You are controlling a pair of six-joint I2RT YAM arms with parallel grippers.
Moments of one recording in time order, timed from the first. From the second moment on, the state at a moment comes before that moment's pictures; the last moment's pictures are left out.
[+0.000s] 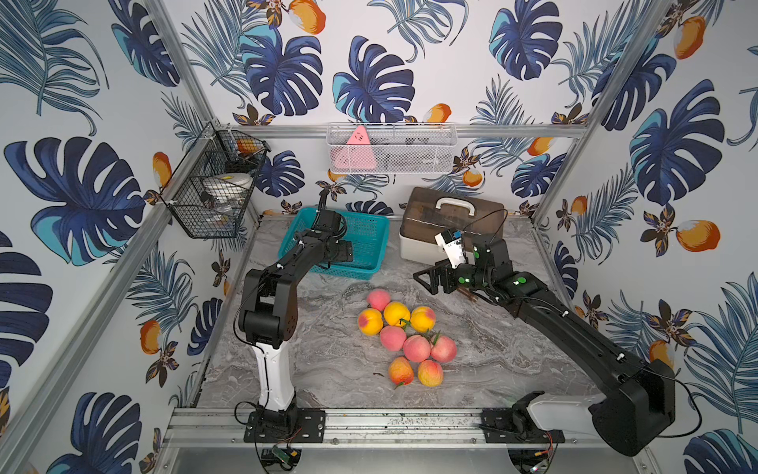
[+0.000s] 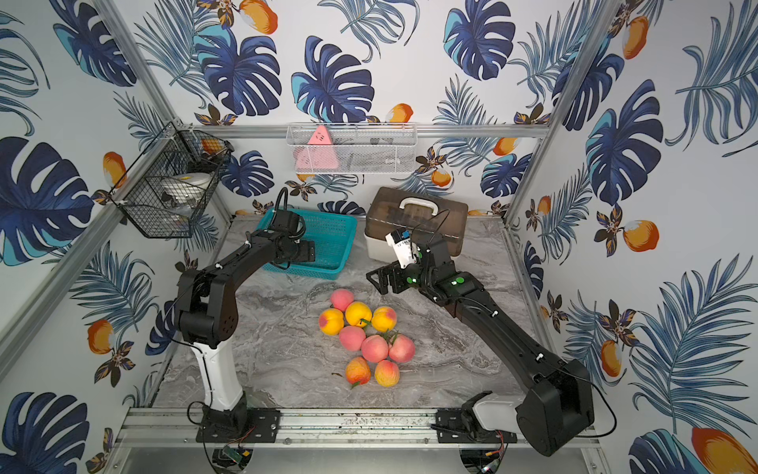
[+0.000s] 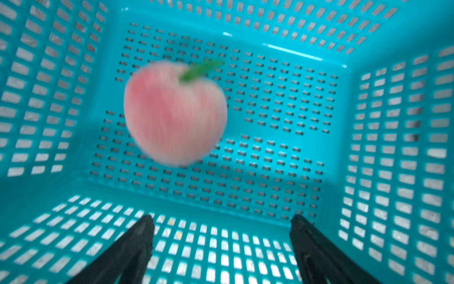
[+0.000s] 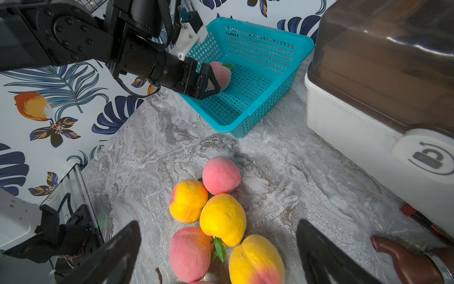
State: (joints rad) left arm -0.13 1.98 1.57 -0.62 -0.09 -0.26; right arm 0.49 1.30 1.10 -0.36 -0.39 0.16
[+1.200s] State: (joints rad) left arm -0.29 1.60 1.32 -0.68 -0.12 -0.29; right arm 0.49 1.15 0.98 -0.37 -0.37 0.19
